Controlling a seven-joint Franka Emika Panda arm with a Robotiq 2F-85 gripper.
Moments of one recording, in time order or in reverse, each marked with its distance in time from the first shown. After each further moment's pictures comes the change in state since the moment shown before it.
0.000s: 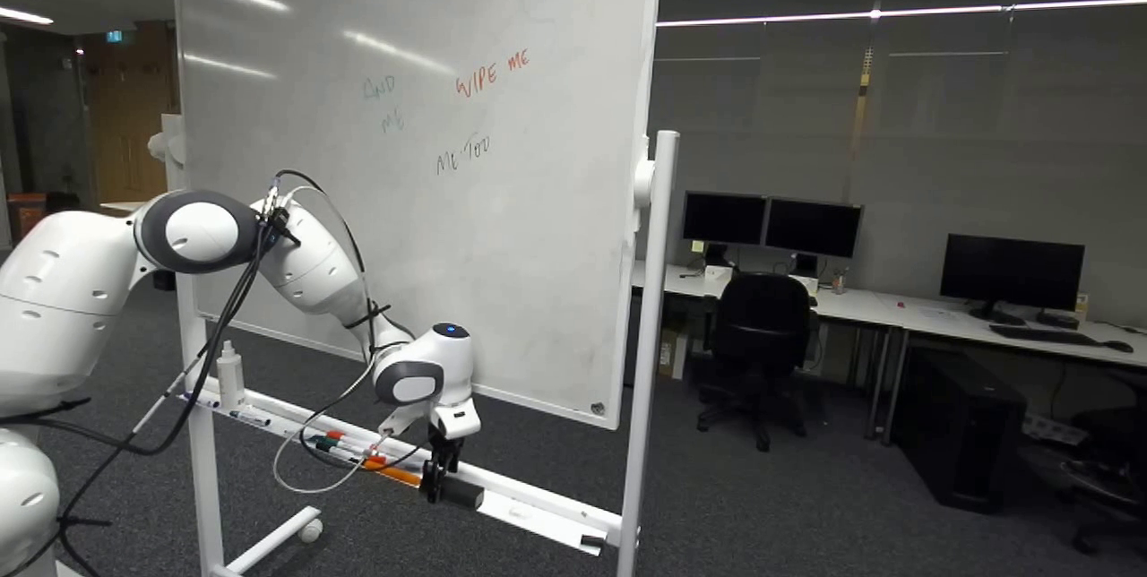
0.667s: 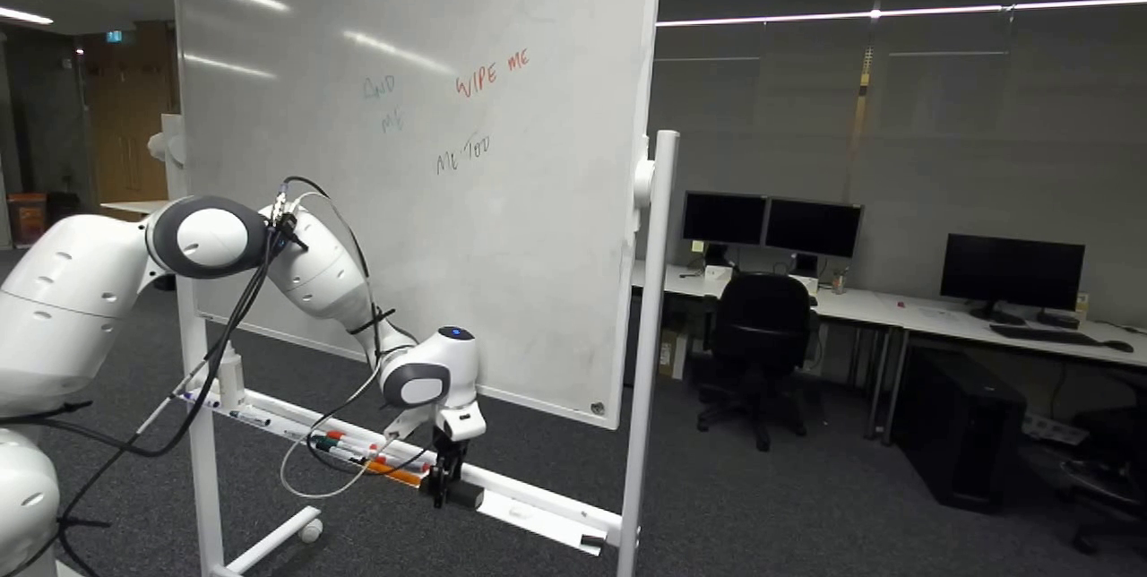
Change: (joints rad) arm 0.001 0.043 -0.010 0.043 -0.050 -0.021 0.027
